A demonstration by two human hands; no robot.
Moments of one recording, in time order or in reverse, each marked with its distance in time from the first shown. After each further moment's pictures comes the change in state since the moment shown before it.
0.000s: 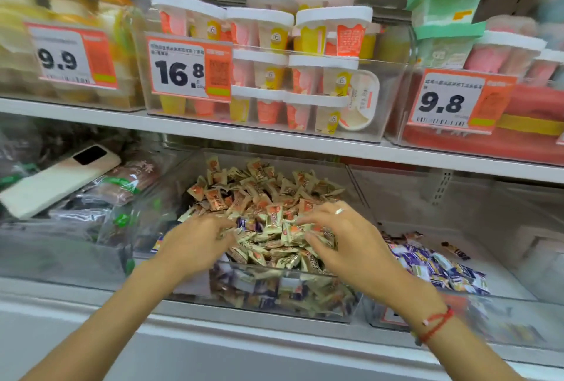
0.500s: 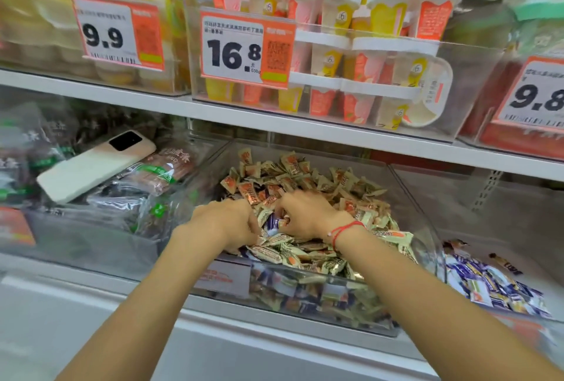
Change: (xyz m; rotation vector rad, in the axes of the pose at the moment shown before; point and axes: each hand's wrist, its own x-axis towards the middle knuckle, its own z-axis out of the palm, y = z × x) left_hand 0.022 -0.015 -0.025 0.079 -0.186 -0.091; right_hand 0.128 -0.023 0.100 -0.269 -0.532 -0.029
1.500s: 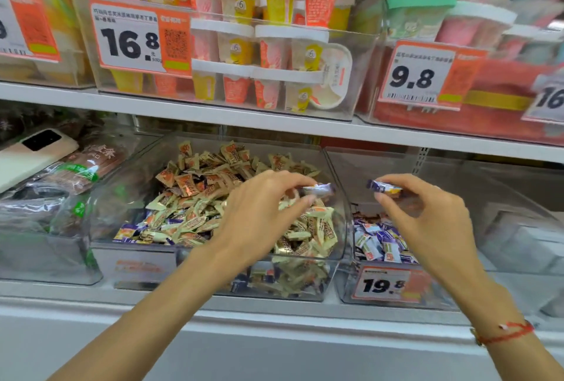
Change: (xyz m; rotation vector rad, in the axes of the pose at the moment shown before) left_hand -0.038 0.130 0.021 -0.420 0.645 0.582; right_hand -0.233 0.093 -0.021 0.362 0.897 0.471
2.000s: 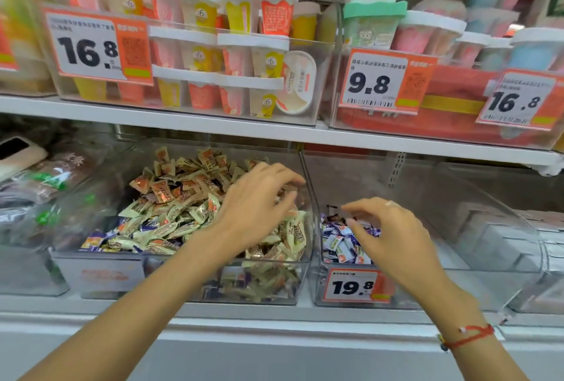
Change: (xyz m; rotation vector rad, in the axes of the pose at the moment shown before) left_hand 0.033 0.005 0.035 0.151 -0.101 0.074; right_hand -0.008 0.026 -0.002 -0.148 -0.287 -0.002
